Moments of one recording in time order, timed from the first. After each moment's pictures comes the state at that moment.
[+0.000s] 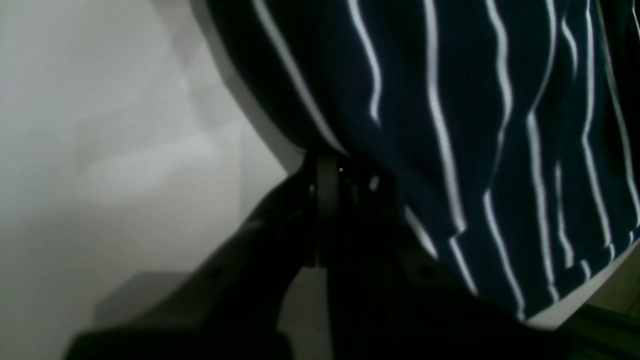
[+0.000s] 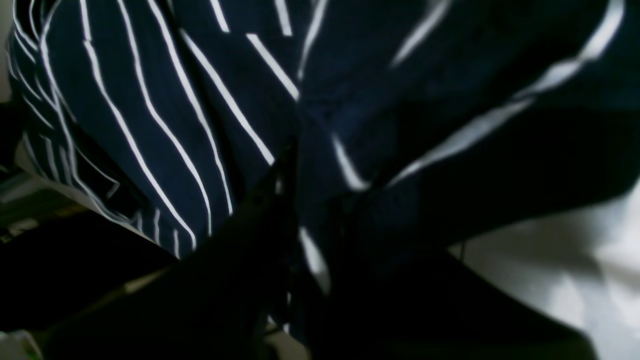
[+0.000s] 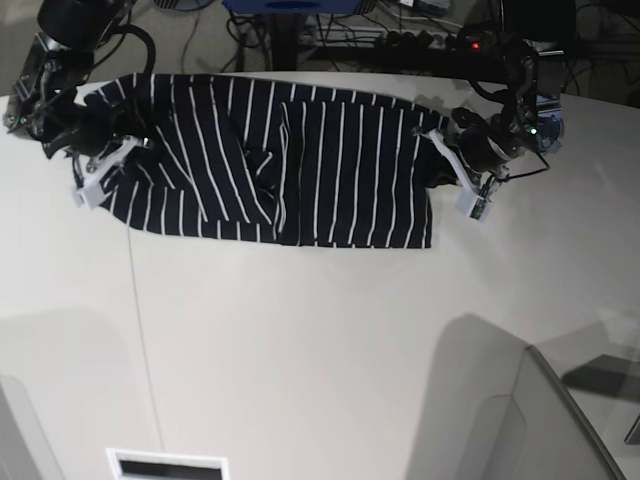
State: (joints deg) left arm 8.6 -15.4 -8.1 68.2 -16.5 -41.3 27.5; right arm -4.2 0.1 37.4 69.4 24.8 40.7 -64.7
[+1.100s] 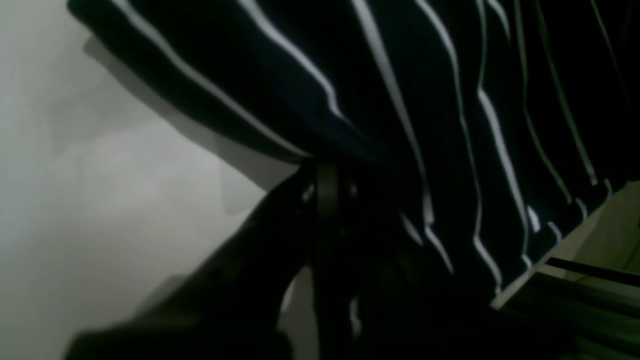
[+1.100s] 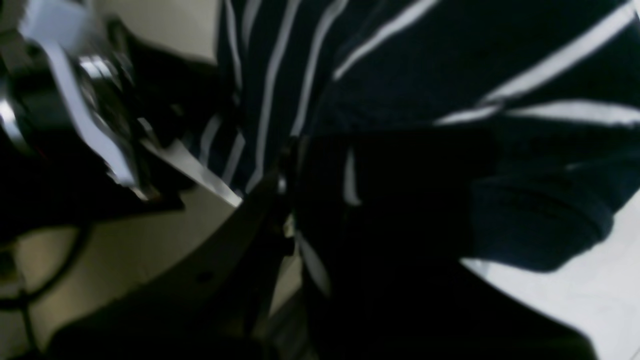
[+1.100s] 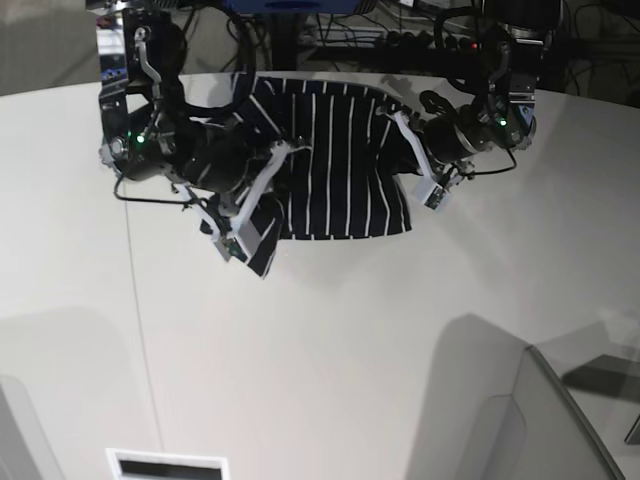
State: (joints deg) left arm 10.8 -13.8 -0.9 74.2 -15.6 -41.1 29.0; right arm -11.4 -3.6 -8.3 106.3 21.3 11.7 -67.5
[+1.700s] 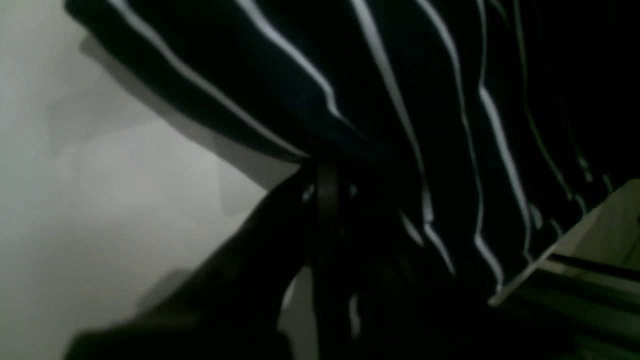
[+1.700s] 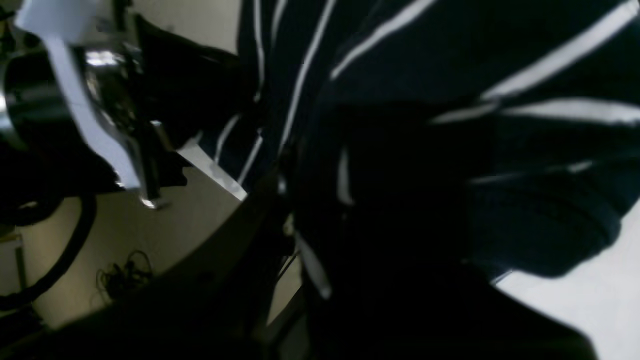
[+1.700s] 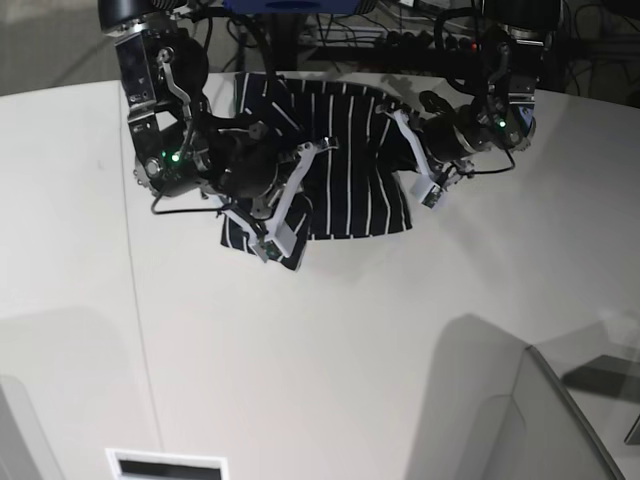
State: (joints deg) left arm 10.6 -13.8 0.4 74.3 -15.9 -41.0 31.9; right arm -7.3 -3.4 -13.7 99.5 21.5 11.1 -68.1
